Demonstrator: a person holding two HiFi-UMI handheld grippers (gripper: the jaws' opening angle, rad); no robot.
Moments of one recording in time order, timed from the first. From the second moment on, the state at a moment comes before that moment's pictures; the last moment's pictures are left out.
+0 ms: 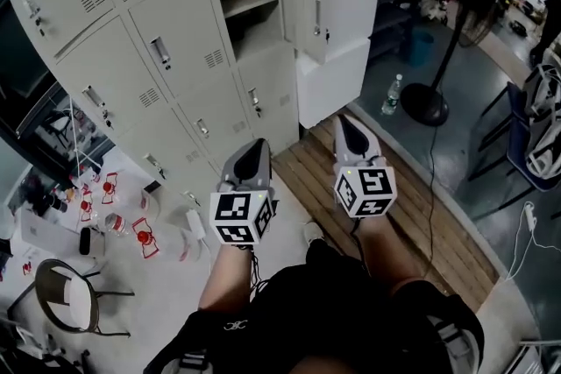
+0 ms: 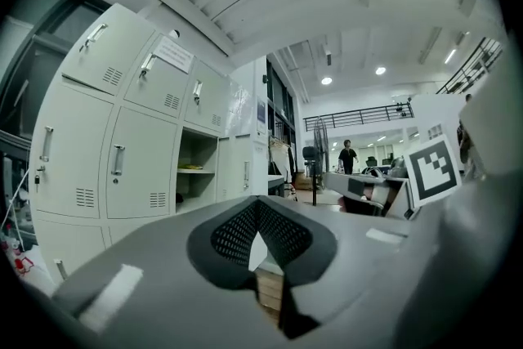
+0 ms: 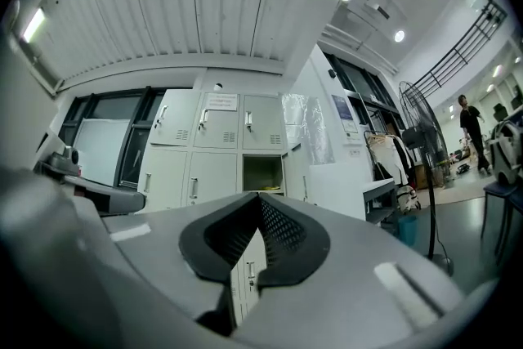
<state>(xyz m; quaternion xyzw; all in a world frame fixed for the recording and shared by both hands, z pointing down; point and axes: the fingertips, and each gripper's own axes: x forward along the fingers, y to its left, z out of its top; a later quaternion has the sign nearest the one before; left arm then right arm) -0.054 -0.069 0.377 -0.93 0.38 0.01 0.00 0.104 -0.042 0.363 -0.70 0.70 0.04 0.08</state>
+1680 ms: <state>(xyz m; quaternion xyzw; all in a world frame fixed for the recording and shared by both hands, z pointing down) 0.051 -0.351 0.363 -0.92 0.40 -0.02 -0.01 0.259 -0.349 0.340 -0.68 0.73 0.03 0.07</state>
